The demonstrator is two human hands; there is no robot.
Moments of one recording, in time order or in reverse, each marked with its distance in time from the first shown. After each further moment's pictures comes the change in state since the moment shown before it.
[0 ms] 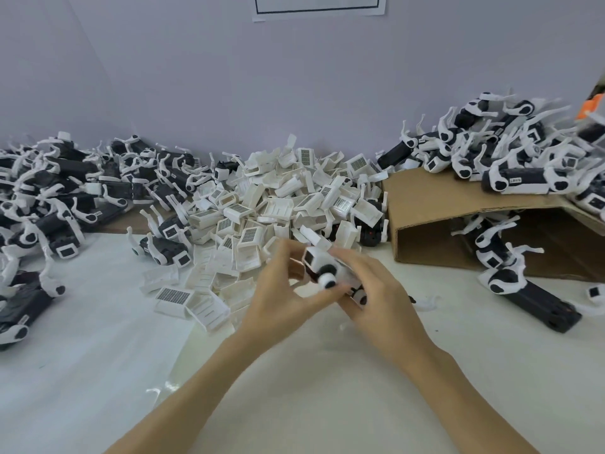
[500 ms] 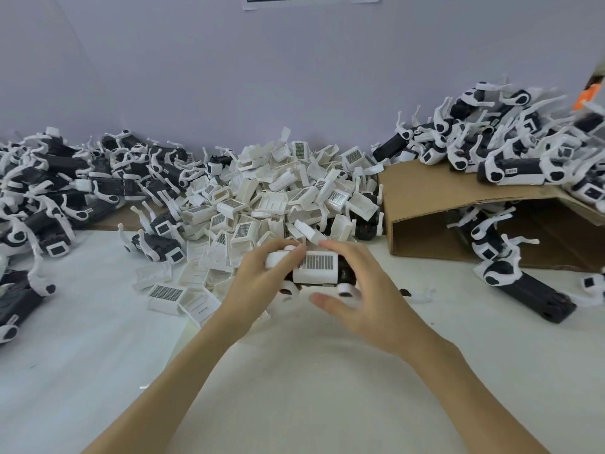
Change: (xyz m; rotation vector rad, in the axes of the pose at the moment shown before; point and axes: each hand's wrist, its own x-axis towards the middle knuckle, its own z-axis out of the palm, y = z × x) left_hand 0.016 -0.007 -0.021 -0.175 -0.064 -0.247; right_hand 0.005 -0.008 -0.010 0.194 -0.170 0.062
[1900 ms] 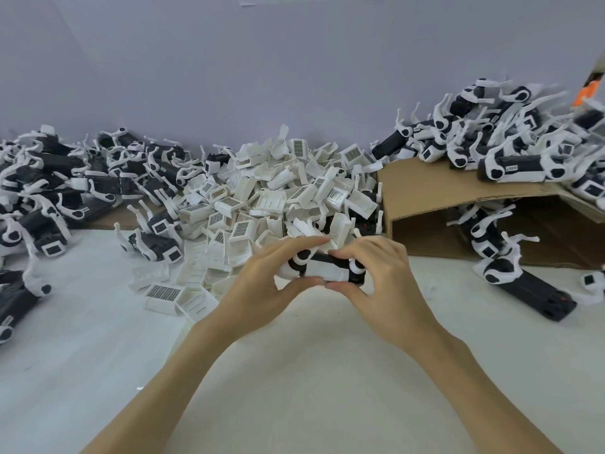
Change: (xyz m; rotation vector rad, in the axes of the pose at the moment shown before) left_hand 0.003 -0.012 -0.007 0.479 -0.126 0.552; right_hand 0.003 0.000 -0.009 -0.347 0.249 -0.183
